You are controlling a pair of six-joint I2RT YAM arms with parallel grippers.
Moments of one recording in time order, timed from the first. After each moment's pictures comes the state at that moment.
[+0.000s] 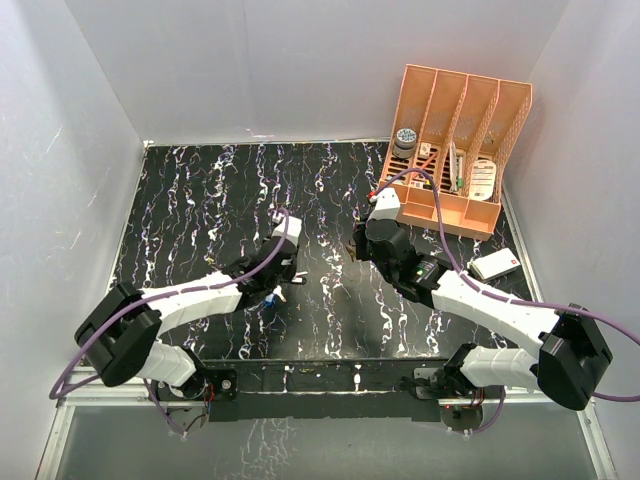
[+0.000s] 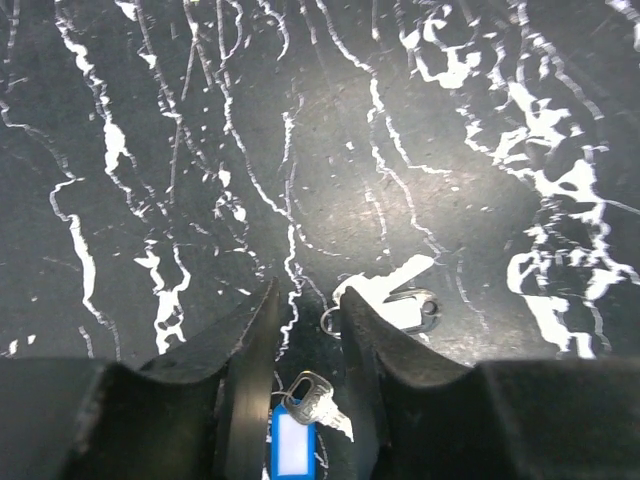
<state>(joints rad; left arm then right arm) -0.82 1.40 0.67 0.01 -0.49 -0.22 0.80 1.19 0.79 -0.03 0.45 0.38</state>
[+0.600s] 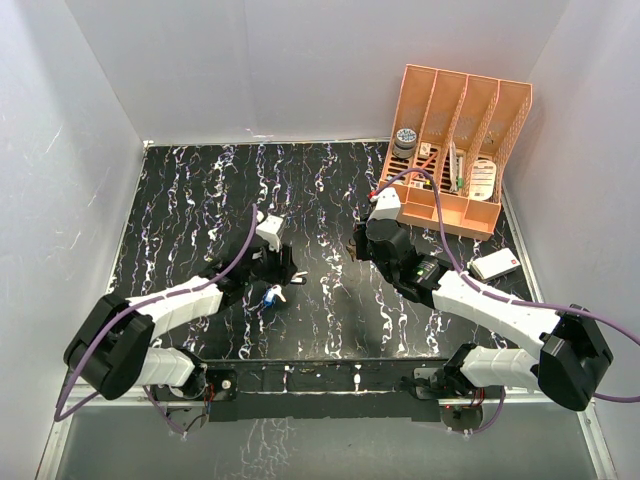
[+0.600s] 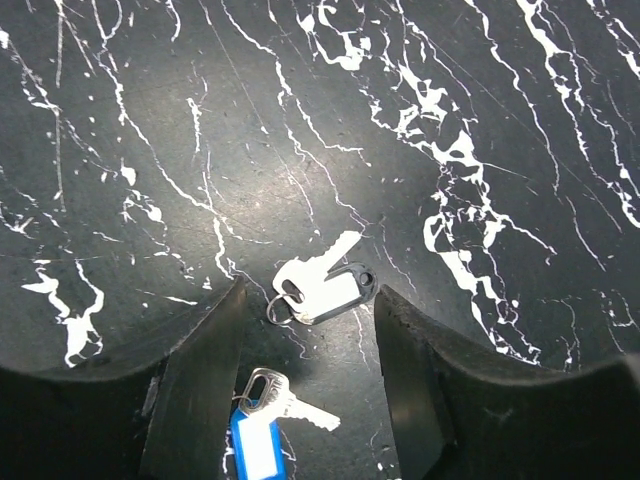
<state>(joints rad) -0.60 1.31 0.53 0.18 0.04 -0.24 0.80 1.18 0.79 -0.03 0.45 0.38</state>
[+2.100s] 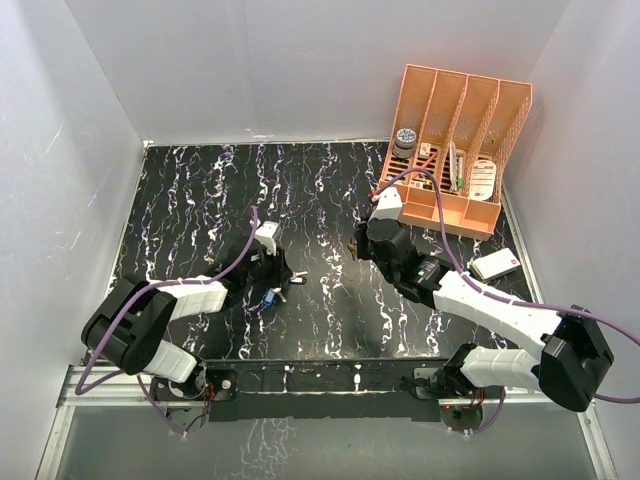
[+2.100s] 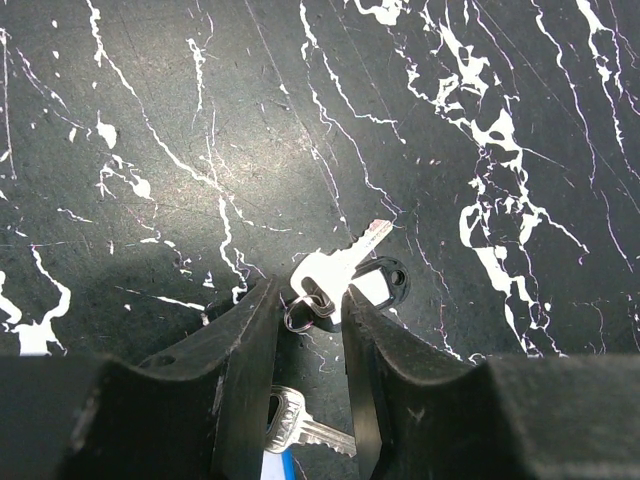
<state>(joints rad) -0.53 1.45 0.46 0.37 0.16 -0.30 0.80 1.18 0.79 -0.03 0.47 0.37</state>
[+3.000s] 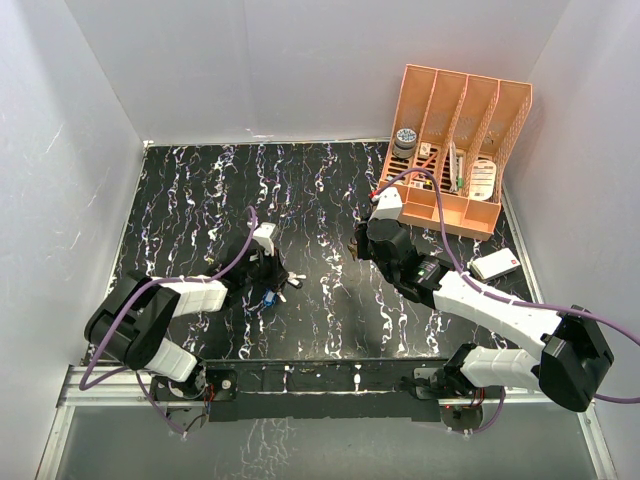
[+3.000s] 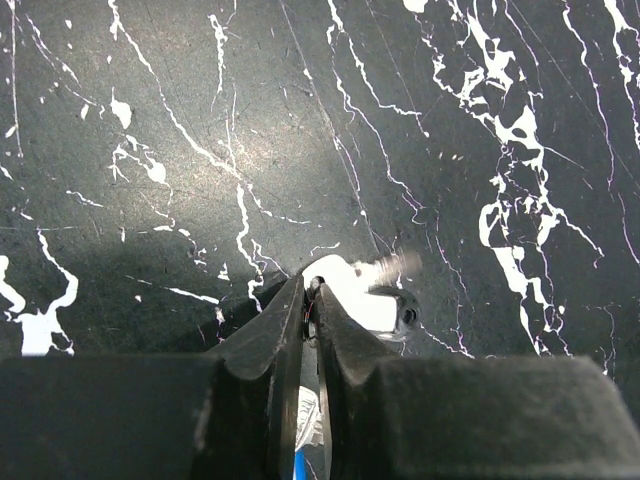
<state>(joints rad) -0.51 1.48 0.45 0.38 0.17 -0.33 0.80 1.18 0.79 -0.03 0.47 0.37</state>
